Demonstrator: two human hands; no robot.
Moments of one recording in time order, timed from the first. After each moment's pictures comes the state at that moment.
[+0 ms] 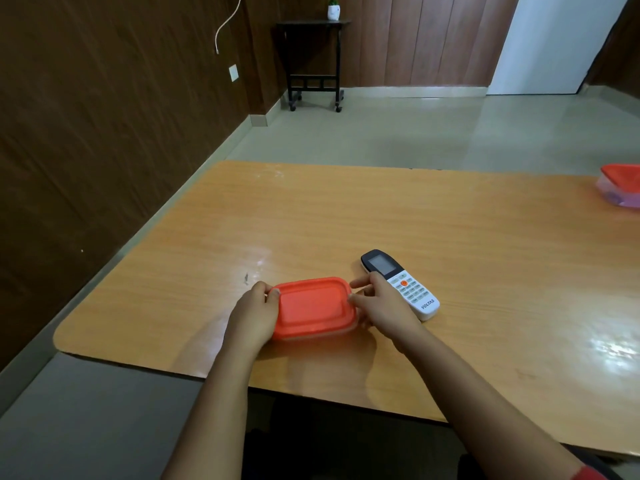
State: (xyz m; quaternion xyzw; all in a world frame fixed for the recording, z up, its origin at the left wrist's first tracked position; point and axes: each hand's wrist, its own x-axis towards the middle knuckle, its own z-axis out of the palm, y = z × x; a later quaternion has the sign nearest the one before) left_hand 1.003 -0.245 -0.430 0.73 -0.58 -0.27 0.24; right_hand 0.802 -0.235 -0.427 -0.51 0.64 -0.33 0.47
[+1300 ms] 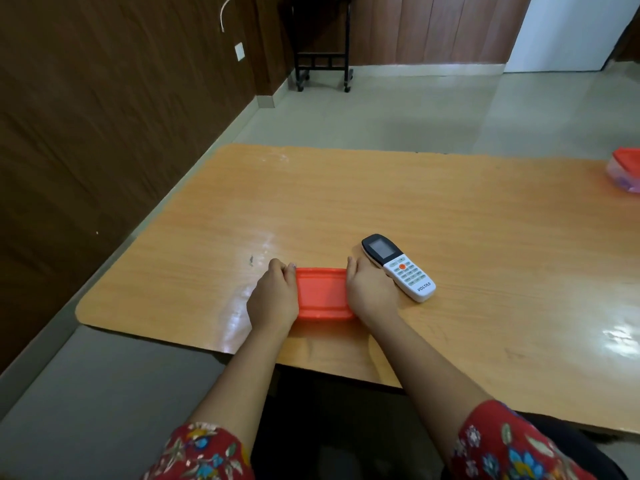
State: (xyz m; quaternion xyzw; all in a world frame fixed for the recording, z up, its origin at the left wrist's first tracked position) left_hand 0.970 -0.240 -0.443 0.77 -0.58 -0.11 0.25; right_hand 0.826 -0.250 -0.445 -0.58 0.76 -0.23 0.19
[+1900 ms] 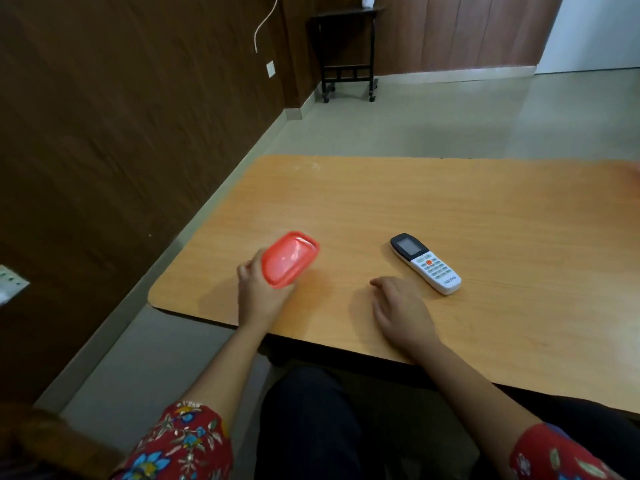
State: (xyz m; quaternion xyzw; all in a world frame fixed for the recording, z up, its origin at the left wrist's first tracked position) left_hand 1.065 -0.217 -0.433 0.73 -0.56 -0.16 0.35; right_hand 0.810 -0.192 -0.473 -0.75 0.59 -0.27 0.13
